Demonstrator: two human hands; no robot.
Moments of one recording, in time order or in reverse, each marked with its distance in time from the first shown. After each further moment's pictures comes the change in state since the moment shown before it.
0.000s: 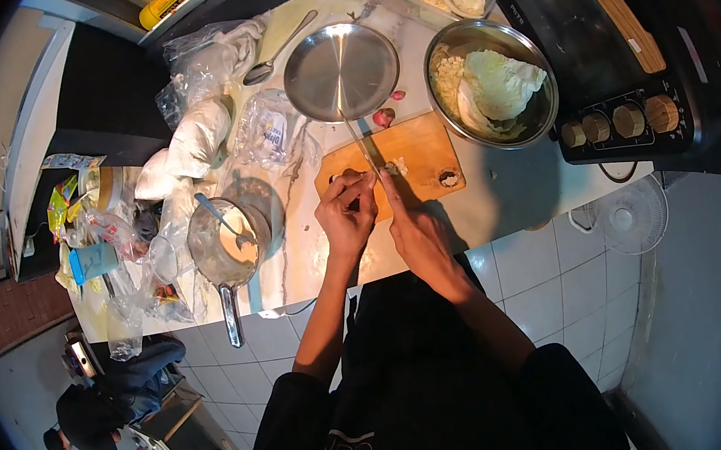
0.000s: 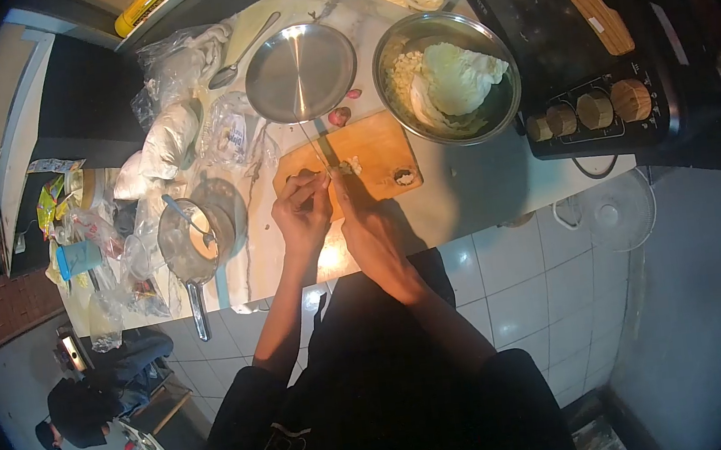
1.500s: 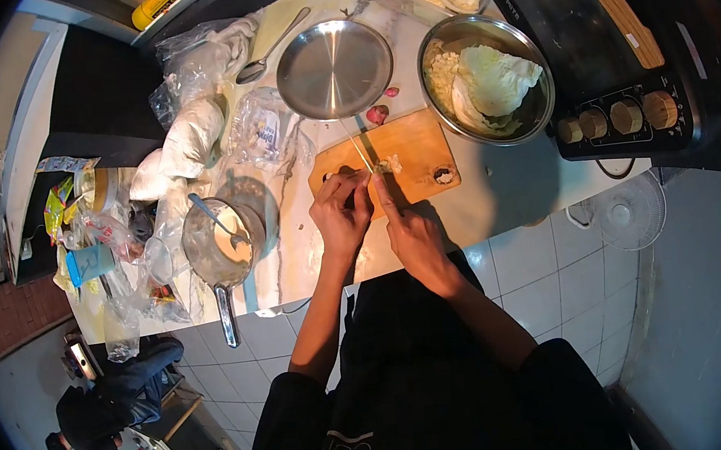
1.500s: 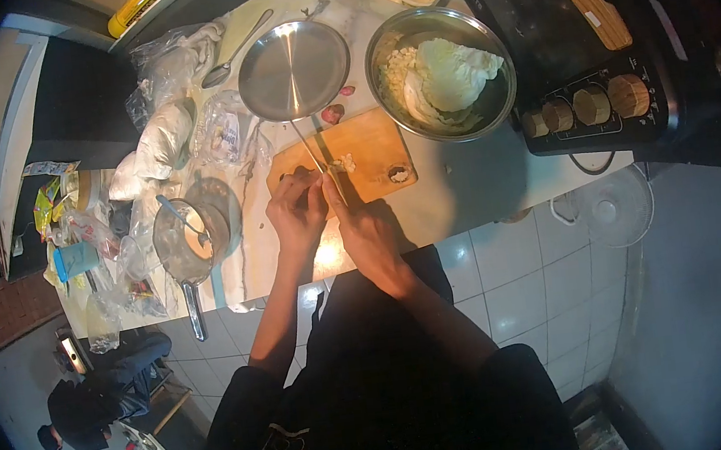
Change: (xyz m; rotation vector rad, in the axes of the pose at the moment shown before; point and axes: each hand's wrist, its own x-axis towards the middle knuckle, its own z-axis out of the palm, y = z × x) left_hand 0.003 0.008 -0.006 0.114 -0.052 0.017; right_hand -0.007 0.009 0.012 -0.157 -0.034 -0.013
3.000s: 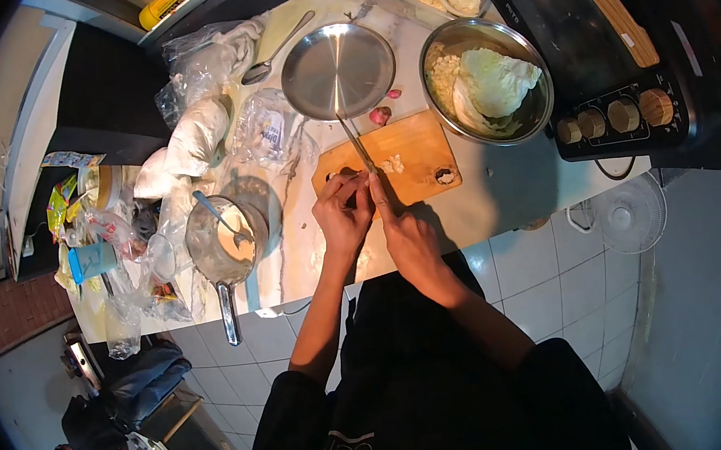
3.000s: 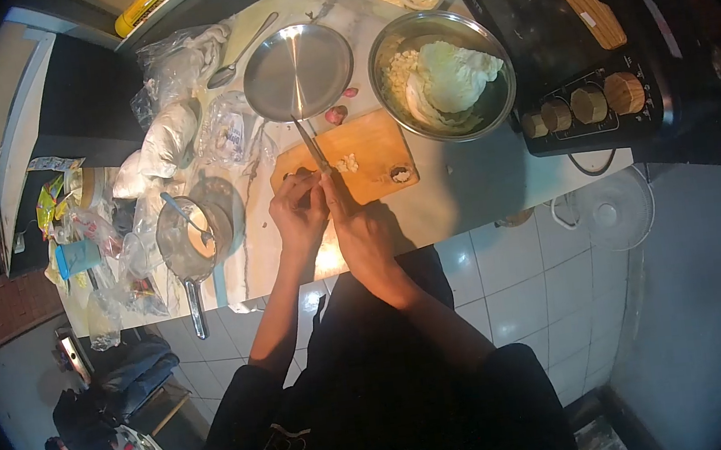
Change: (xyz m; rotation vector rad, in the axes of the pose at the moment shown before) left_hand 0.000 -0.002 0.001 -0.038 0.037 0.005; right_hand 0.004 -0.022 -0.011 -0.118 -0.153 0.095
